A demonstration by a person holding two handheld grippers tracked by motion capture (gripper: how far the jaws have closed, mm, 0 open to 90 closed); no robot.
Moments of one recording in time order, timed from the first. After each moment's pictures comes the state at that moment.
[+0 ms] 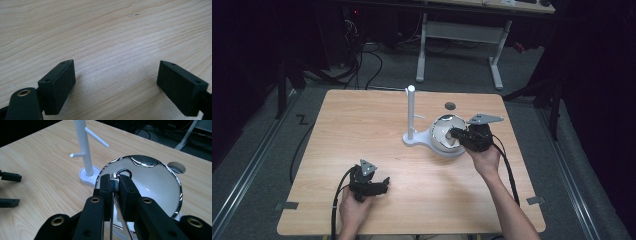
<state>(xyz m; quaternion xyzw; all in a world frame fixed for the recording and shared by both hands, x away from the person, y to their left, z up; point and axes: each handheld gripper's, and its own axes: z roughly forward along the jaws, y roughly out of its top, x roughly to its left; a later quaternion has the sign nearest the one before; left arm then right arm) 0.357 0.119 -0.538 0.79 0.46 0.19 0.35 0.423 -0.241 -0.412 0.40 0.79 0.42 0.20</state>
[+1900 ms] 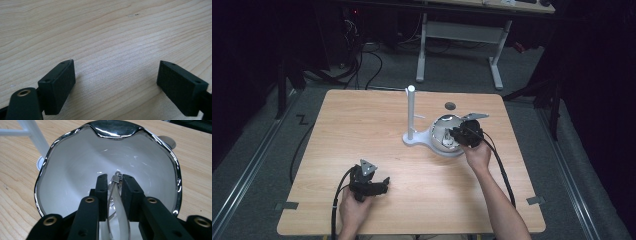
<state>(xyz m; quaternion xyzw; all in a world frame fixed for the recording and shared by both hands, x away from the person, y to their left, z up) 0.357 0.119 -0.538 0.79 0.46 0.19 0.35 0.471 -0.240 -0.461 0.47 0.78 0.35 0.20</state>
